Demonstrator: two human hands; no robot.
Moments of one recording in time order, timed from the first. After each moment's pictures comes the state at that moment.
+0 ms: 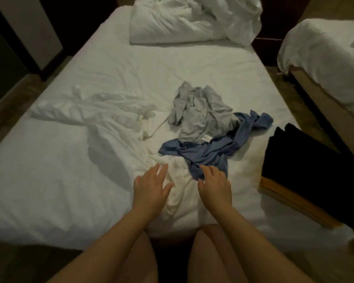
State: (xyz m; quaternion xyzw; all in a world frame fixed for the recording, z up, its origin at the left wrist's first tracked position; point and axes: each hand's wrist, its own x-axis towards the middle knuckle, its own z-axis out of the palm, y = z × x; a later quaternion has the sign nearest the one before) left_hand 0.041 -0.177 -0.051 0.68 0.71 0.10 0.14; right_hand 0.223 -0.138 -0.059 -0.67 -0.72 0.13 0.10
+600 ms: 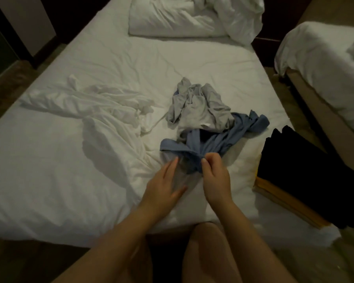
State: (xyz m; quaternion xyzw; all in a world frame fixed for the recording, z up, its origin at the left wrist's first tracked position) left_hand 0.064 -0.180 -0.041 0.68 0.62 0.29 0.26; right_hand 0.209 -0.145 -0.002 -0.60 -0.64 0.29 0.38
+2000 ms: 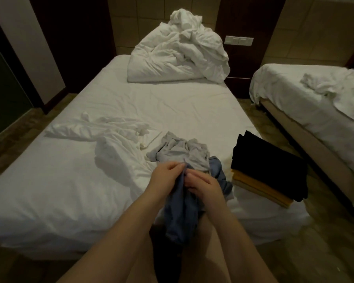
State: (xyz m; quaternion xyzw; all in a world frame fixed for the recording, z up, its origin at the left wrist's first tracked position) left_hand 0.105 -0.260 0.096 0.48 0.56 0.45 0.50; right_hand 0.221 -0.277 0.089 -0.48 -0.43 0.61 0.47
